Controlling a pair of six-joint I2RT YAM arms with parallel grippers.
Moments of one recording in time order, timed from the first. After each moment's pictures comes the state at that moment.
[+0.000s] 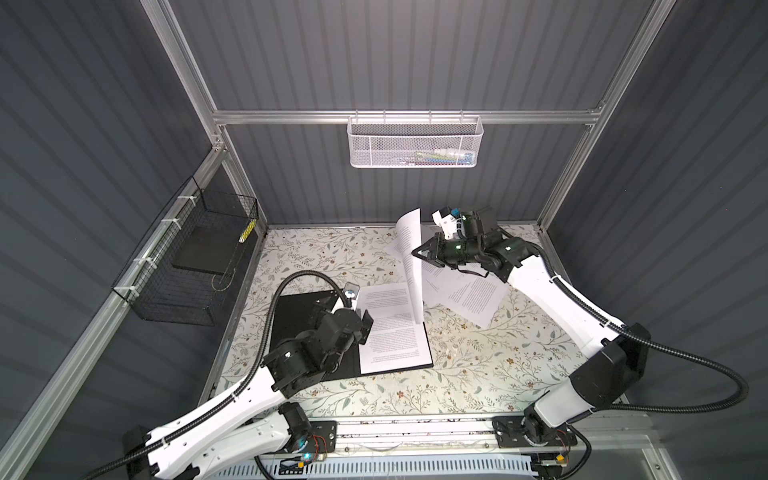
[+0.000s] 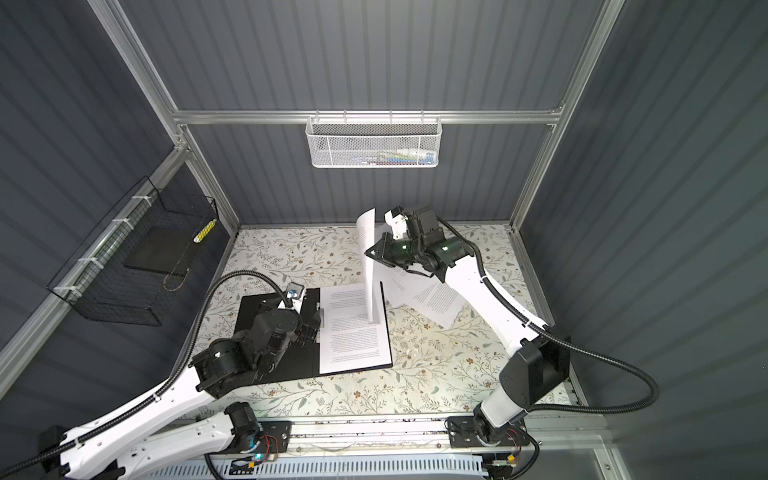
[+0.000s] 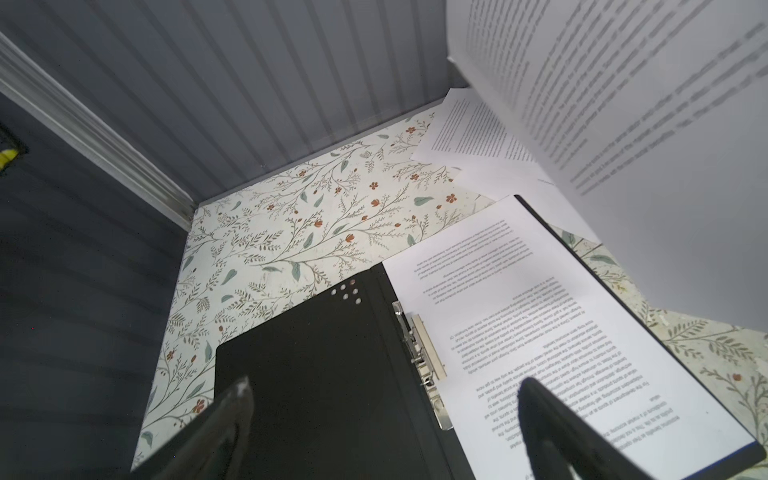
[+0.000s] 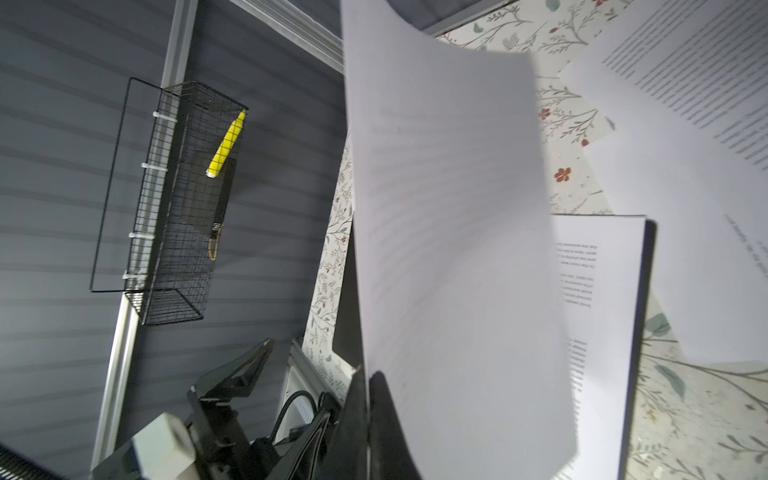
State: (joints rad) left arm -0.96 0.81 0.79 -0.60 -0.71 -0.15; right arm 0.51 1.58 1.55 -0.54 -0.54 0.74
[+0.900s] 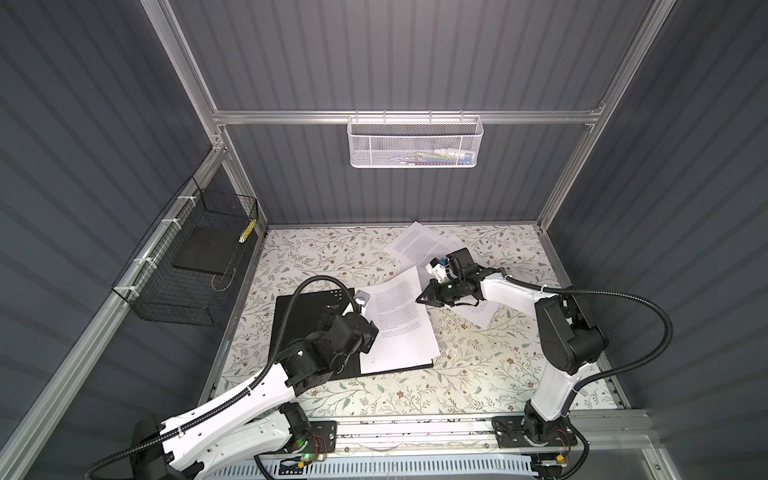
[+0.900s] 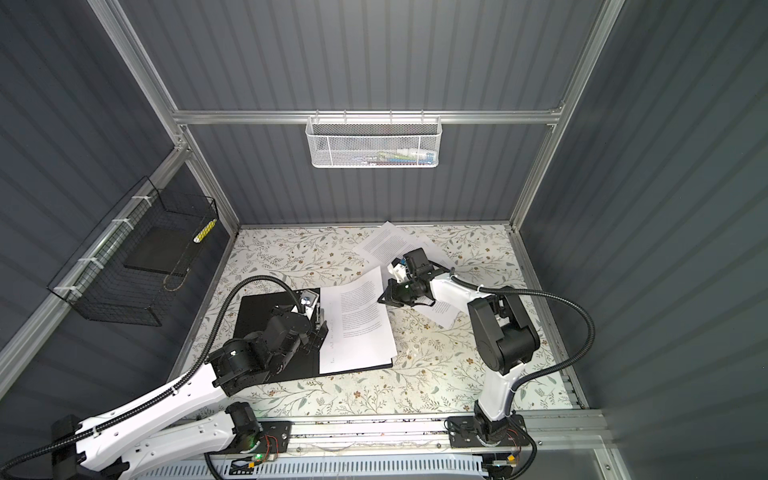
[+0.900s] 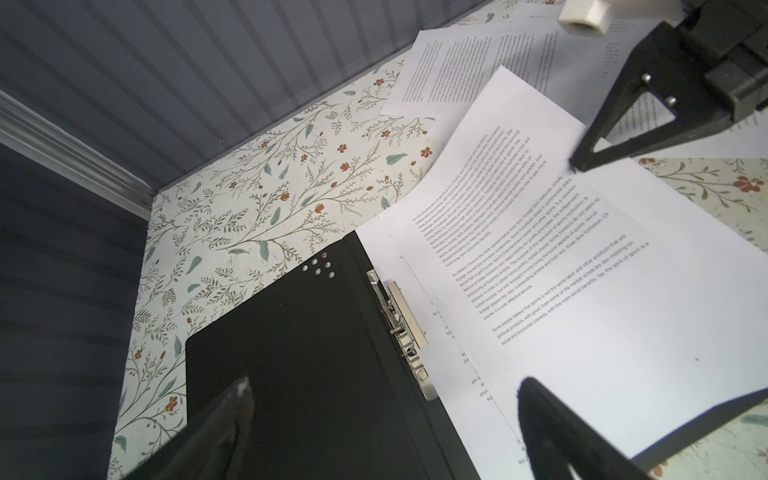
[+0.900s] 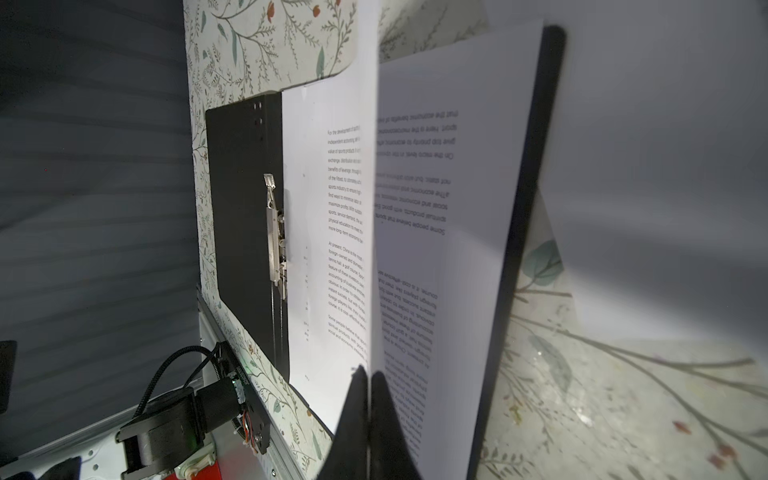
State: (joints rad) left arm -0.96 0.91 0.74 -0.57 -0.61 -0.12; right arm 0.44 1.83 1.17 -0.32 -0.65 0.51
